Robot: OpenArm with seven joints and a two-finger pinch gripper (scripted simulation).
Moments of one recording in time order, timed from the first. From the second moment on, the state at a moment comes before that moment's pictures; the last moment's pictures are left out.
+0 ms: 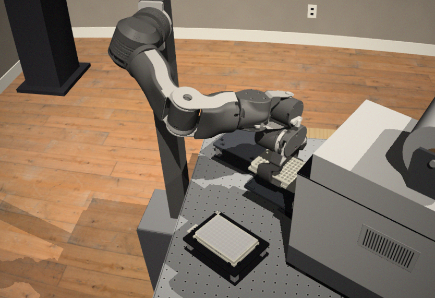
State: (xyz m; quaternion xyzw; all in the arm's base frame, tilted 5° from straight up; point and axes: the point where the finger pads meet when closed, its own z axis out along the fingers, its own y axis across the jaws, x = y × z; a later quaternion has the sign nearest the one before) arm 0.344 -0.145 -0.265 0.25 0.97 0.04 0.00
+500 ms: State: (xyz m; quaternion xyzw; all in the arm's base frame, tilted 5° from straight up) arm 0.344 -0.142 -0.297 0.25 0.97 0.04 0.00
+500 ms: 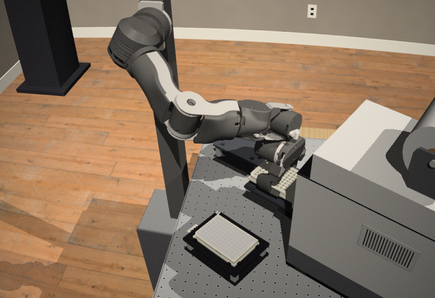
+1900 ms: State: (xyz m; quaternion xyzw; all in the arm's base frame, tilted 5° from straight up) arm 0.346 -0.142 -0.303 0.25 0.97 0.04 0.01
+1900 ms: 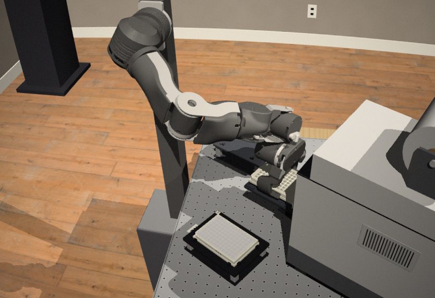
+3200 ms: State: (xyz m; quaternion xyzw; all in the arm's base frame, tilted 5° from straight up) arm 0.344 -0.142 -0.305 0.25 0.97 0.04 0.00
